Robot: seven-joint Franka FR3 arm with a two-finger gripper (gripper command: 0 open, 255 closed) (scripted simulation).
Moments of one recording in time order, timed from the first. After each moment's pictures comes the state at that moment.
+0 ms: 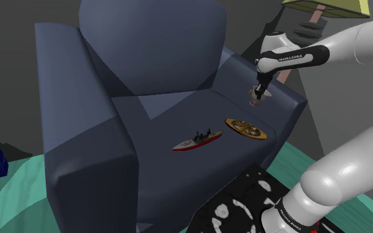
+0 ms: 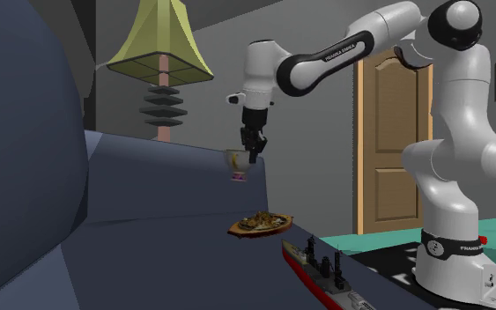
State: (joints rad) arm -0.22 -0.18 -0.29 -2.15 -0.48 2.07 -0.39
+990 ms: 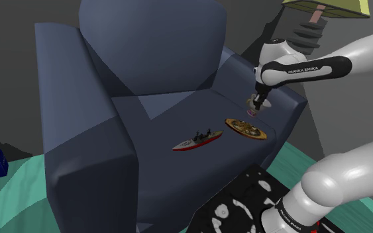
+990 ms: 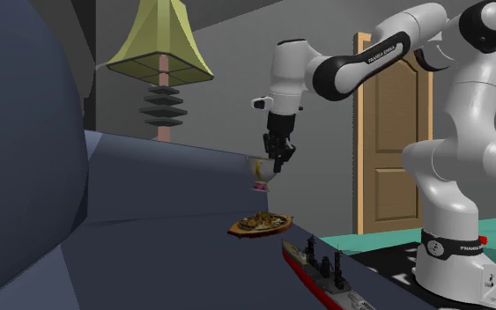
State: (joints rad) arm -0.19 -0.39 -0.20 -2.41 -0.52 2.06 -0.24
